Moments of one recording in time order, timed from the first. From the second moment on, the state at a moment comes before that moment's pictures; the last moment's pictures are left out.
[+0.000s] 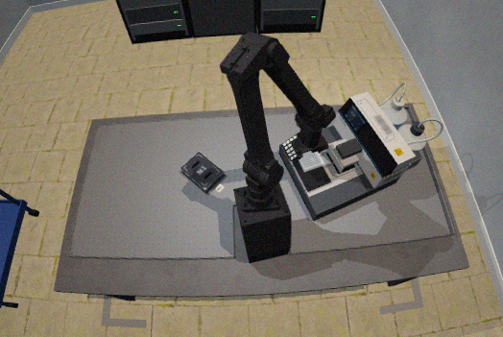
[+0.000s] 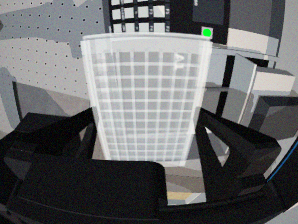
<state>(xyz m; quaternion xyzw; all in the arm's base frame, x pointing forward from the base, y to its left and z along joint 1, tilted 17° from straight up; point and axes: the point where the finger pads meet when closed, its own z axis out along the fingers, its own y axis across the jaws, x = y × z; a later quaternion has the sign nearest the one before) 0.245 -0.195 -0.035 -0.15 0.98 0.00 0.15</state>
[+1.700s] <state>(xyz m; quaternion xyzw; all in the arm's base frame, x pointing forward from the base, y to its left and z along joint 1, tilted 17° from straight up) 0.220 -0.219 -0.043 -0.17 0.97 0.00 0.15</state>
